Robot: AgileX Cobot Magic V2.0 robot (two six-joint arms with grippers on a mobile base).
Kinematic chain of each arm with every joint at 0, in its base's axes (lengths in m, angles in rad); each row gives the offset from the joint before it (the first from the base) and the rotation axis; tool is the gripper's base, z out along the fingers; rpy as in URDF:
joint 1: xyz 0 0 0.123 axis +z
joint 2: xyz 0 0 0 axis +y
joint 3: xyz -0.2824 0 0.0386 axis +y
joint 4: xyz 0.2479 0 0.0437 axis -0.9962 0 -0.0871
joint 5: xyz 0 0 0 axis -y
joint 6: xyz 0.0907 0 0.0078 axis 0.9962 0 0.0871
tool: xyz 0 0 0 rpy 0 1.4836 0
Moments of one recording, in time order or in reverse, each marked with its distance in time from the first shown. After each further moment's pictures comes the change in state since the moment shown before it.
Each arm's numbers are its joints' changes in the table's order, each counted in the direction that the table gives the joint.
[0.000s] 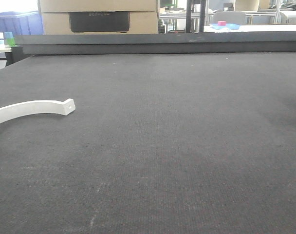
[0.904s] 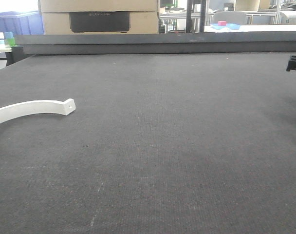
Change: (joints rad) left arm 0.000 0.000 0.000 0.000 -0.017 0.000; right arm -0.024 0.151 -0.027 -0.002 0.064 0.045
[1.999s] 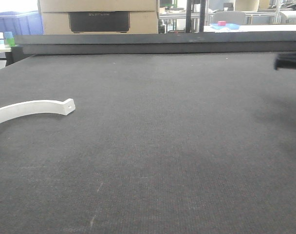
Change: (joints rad) left arm 0.000 0.000 0.000 0.004 0.019 0.000; right arm 0.086 -0.010 -0.051 0.002 -0.007 -0.218
